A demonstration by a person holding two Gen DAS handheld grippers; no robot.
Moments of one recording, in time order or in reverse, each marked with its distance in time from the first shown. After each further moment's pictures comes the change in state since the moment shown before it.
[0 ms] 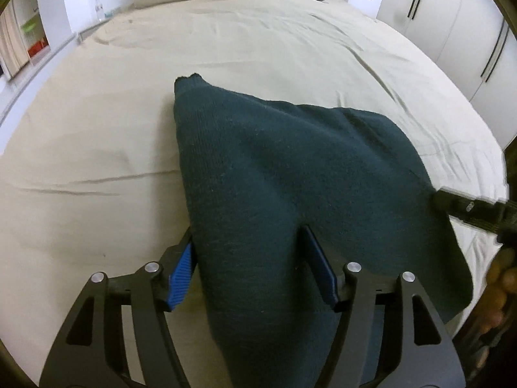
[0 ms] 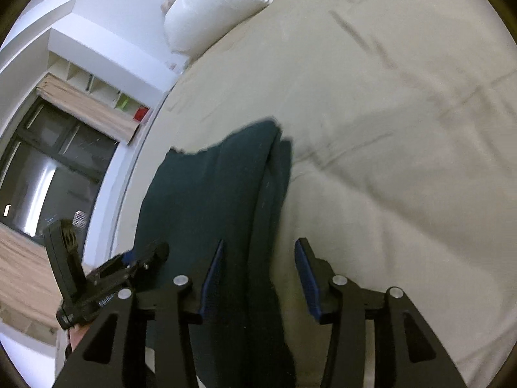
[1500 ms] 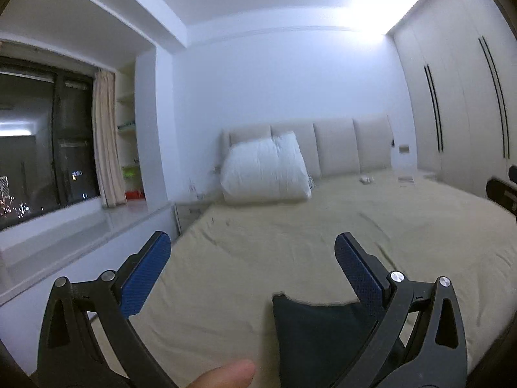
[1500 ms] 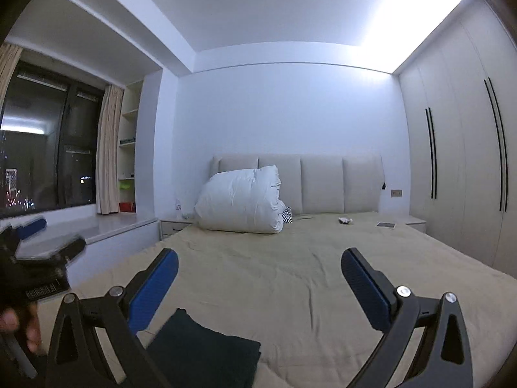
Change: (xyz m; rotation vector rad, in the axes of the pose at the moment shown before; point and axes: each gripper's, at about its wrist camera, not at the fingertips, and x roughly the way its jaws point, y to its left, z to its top) left arm -0.293 -0.033 -0.065 -0.016 -0.863 0.357; right arm -0.216 0.190 -0.065 -0.618 -0.901 -0.282
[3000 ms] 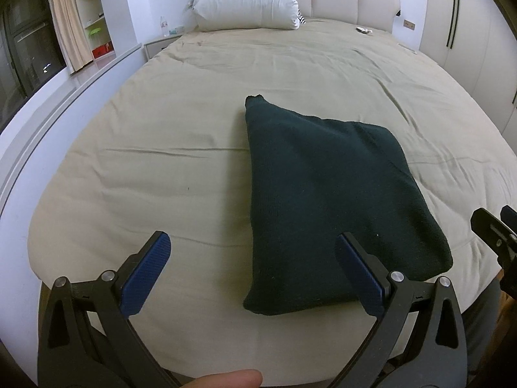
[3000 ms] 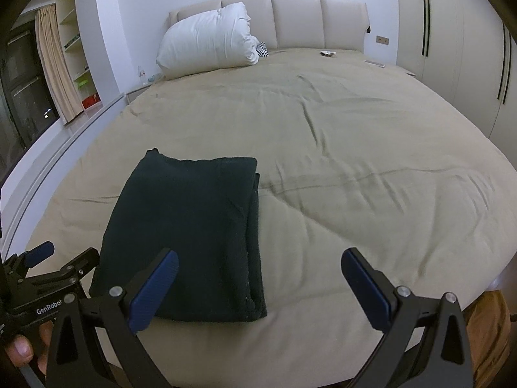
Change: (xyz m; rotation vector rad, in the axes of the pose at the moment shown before) left arm 0.111 -0.014 -0.143 -0.027 0.751 -0.103; right arm 0.063 0.003 -0.139 0.141 0.733 -0.092
